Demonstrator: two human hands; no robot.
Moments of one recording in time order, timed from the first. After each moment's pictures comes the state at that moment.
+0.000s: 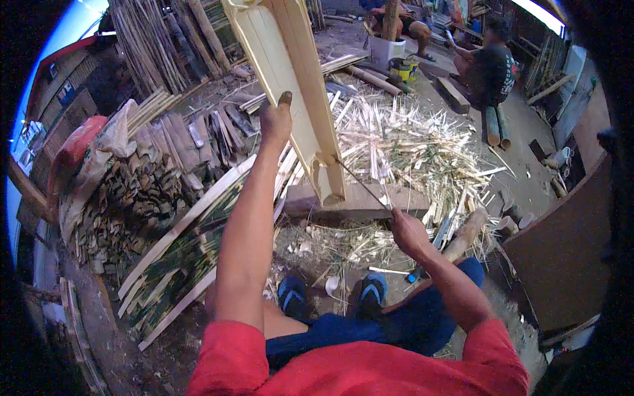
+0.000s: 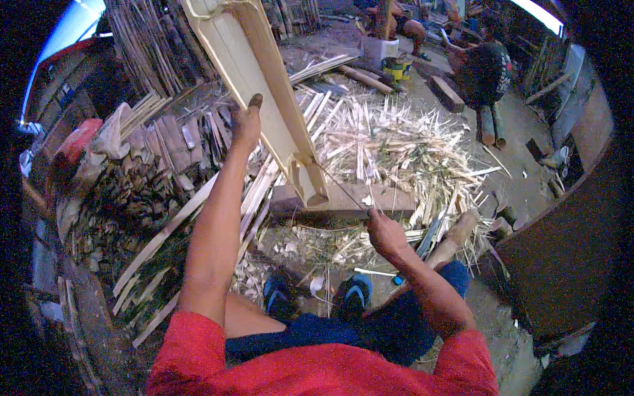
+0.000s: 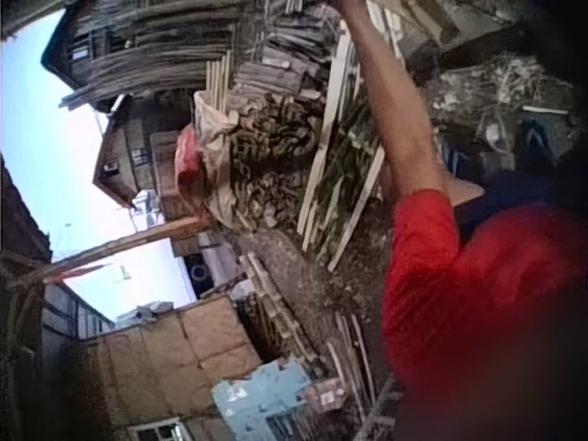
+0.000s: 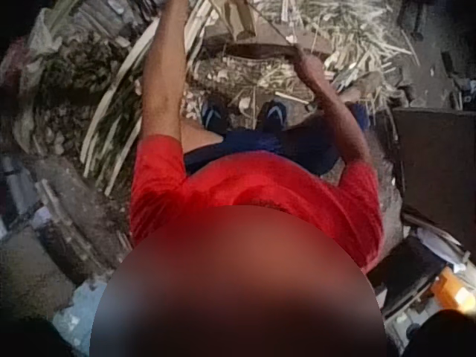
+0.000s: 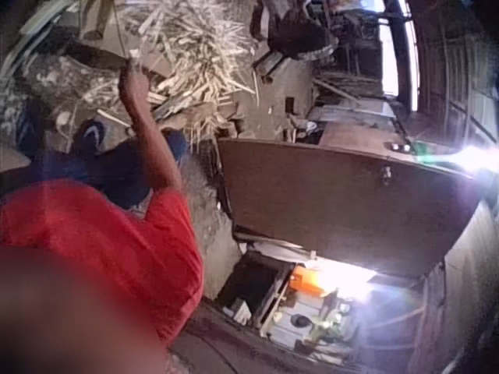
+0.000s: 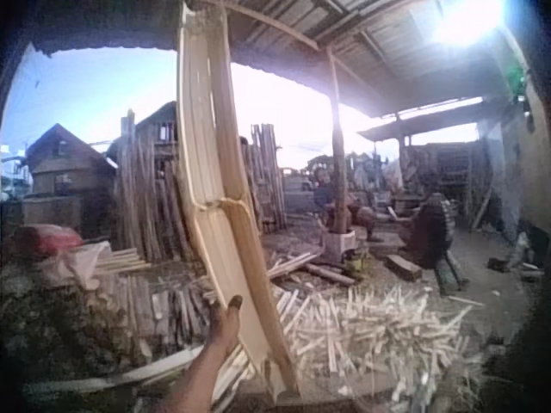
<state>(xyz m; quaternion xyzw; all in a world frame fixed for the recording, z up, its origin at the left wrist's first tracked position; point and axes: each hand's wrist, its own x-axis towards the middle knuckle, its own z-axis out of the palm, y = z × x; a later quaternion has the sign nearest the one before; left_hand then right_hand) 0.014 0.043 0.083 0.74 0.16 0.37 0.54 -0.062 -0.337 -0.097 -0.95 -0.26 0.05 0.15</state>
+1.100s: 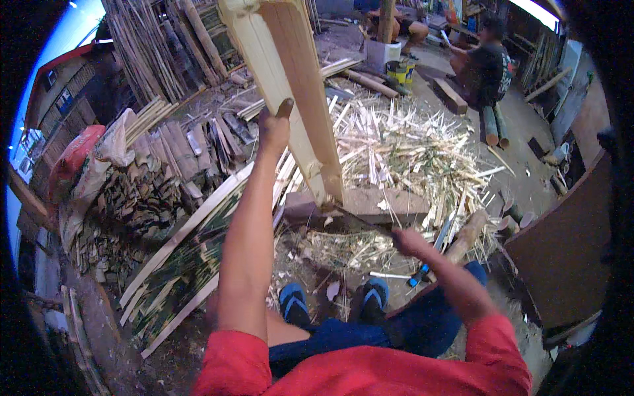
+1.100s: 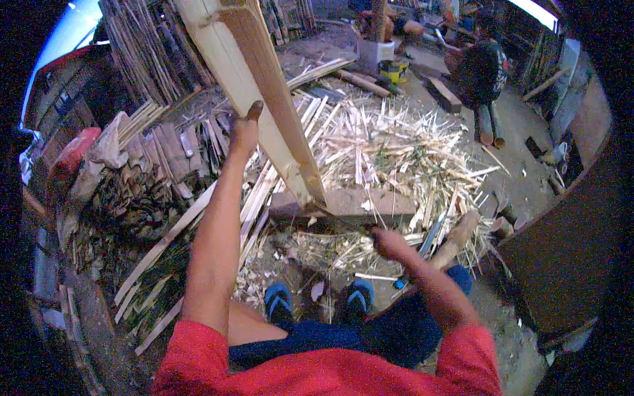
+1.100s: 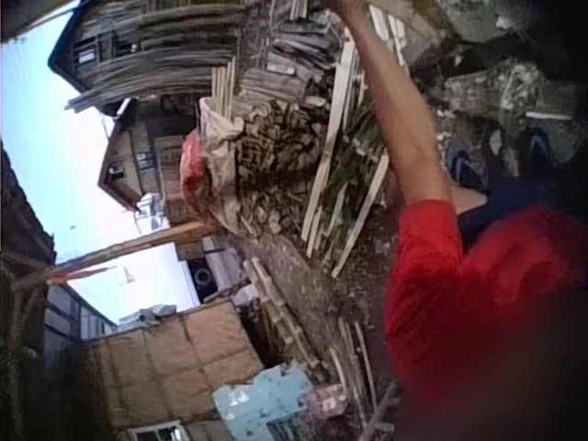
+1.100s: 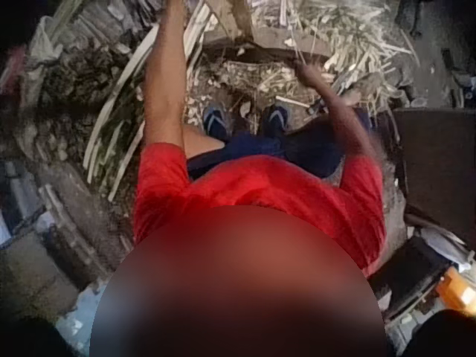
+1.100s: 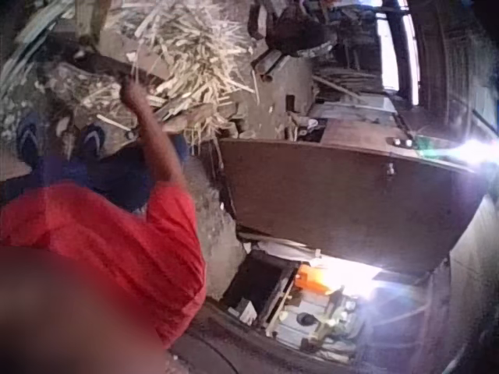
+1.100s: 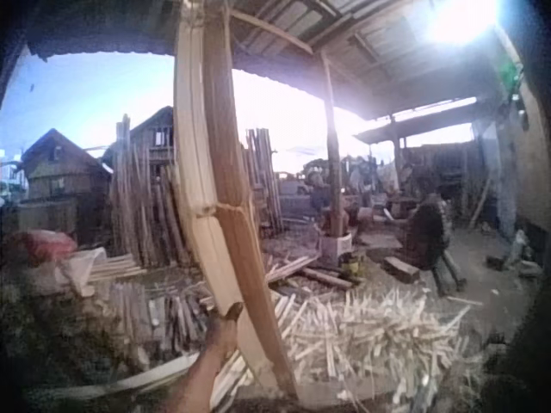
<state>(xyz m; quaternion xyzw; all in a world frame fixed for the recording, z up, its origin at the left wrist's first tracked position) 0.009 0.033 0.086 0.73 0.08 0.36 0.57 -0.021 -0.354 -0.134 -0.94 -0.25 0.22 0.07</state>
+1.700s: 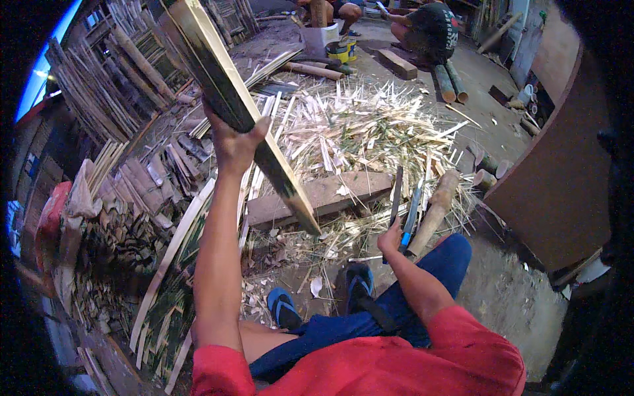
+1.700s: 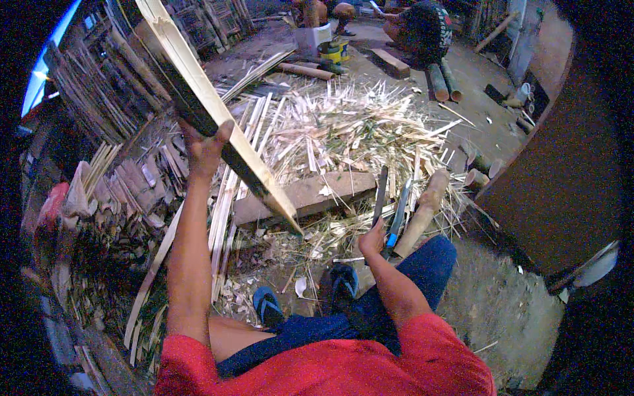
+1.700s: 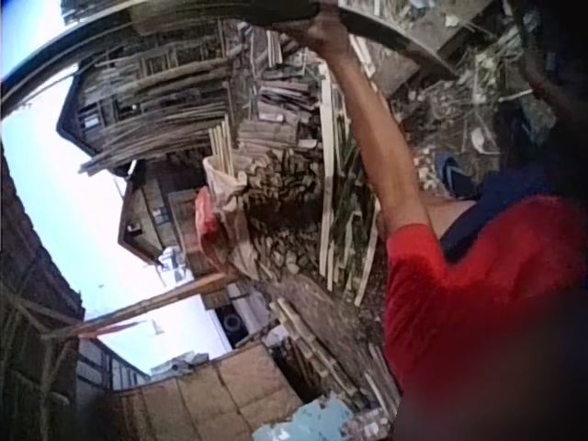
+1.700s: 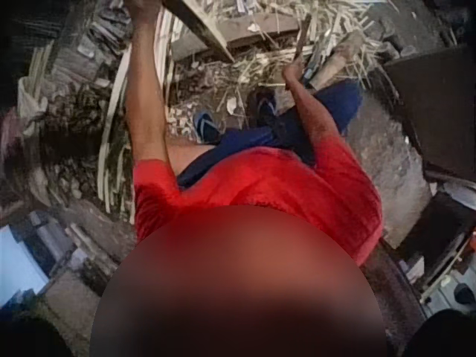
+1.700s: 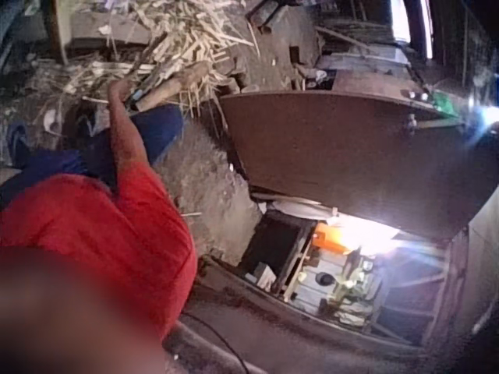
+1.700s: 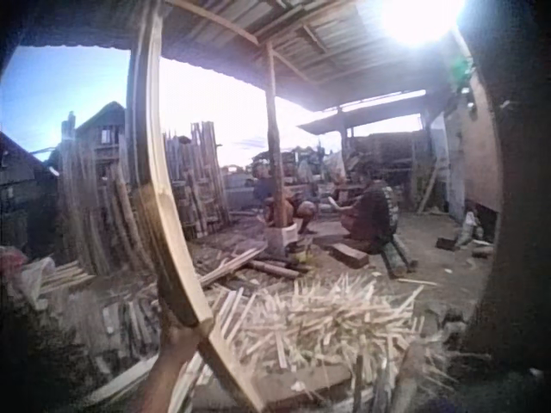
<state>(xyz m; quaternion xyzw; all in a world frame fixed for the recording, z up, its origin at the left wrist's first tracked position) 0.005 -0.045 0.086 0.73 -0.15 0.42 0.51 -0.055 -0.407 -0.293 -0.92 0.25 -0.01 0.32</state>
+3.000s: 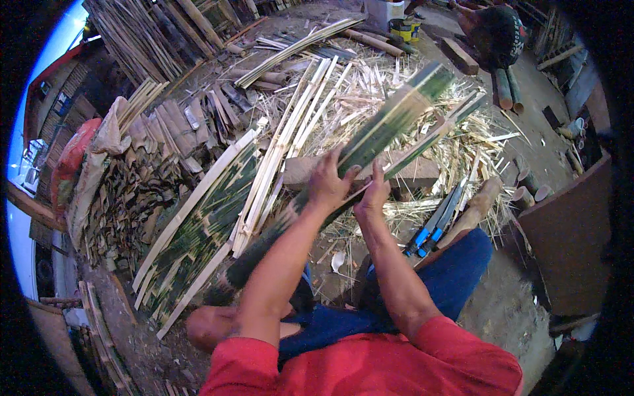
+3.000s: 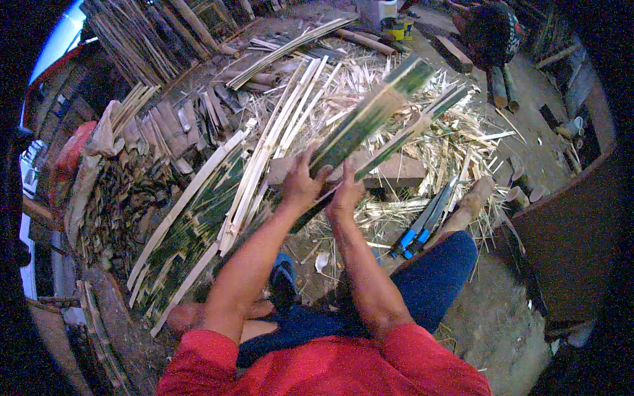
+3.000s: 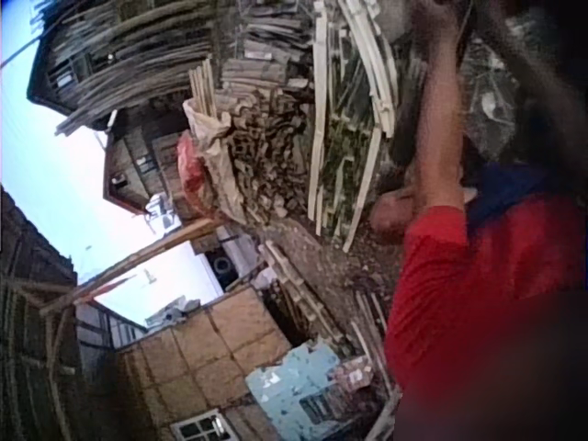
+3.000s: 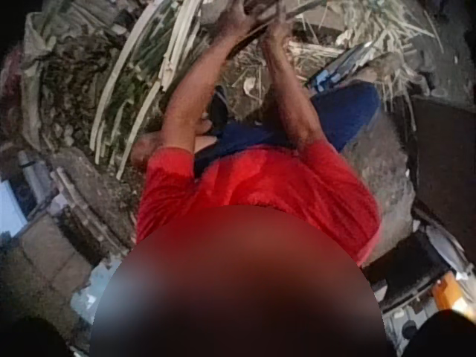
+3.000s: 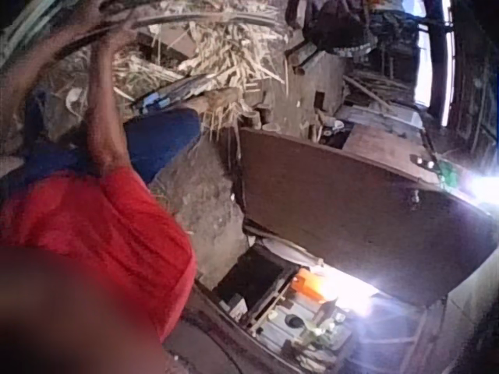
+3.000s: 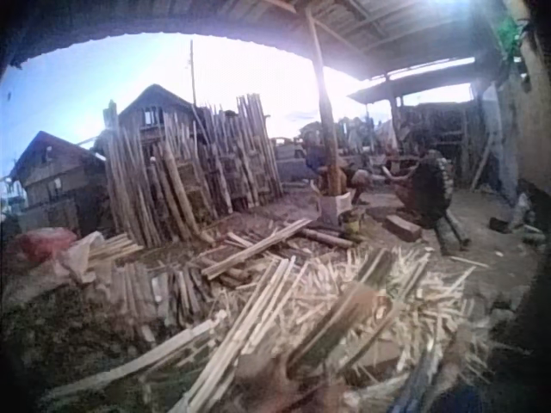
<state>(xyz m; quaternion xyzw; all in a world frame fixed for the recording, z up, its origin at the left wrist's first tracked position) -0.053 -0.088 -0.115 0.91 0.01 0.21 0.35 -0.033 -0.200 -0.136 -0.39 0.19 -0.05 0.90</state>
